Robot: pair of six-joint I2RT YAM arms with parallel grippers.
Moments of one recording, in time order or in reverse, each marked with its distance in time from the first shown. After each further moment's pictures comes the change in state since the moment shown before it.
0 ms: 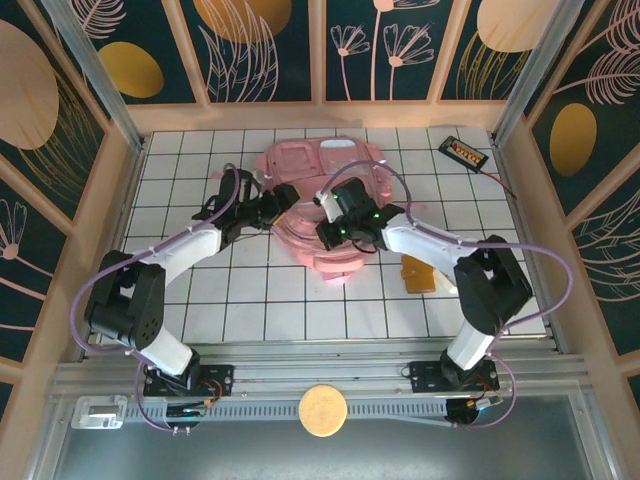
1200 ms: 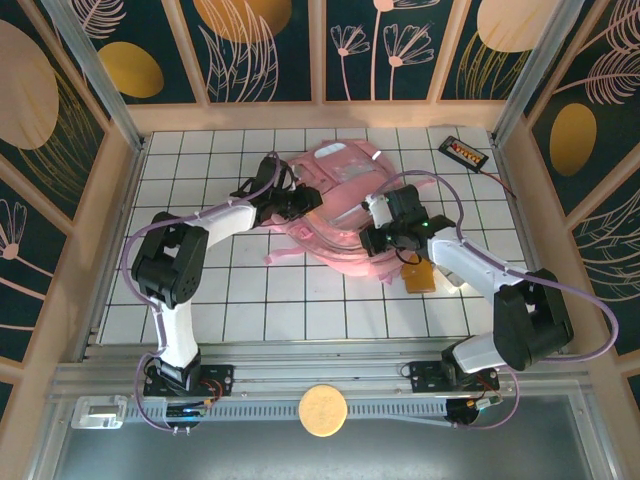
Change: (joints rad) left arm -0.097 0.354 0.306 -0.060 0.079 0.112; right arm -0.216 -0.244 -0.224 -0.088 -0.096 -0.045
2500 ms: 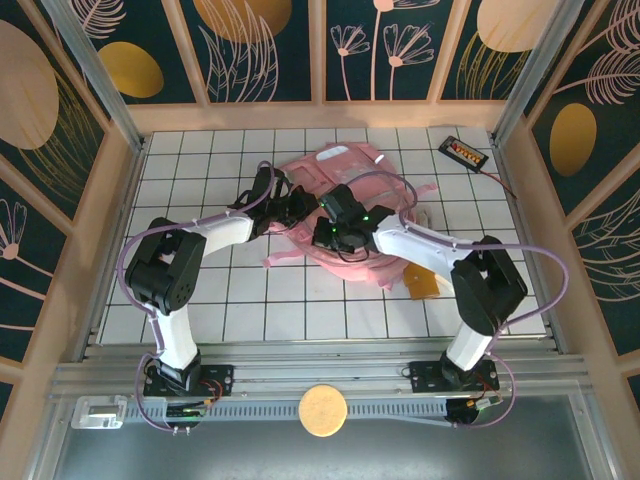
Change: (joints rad) left arm -0.014 -0.064 -0.146 0.187 -0.054 -0.180; right arm 0.294 0.288 0.310 -0.048 0.208 0.845
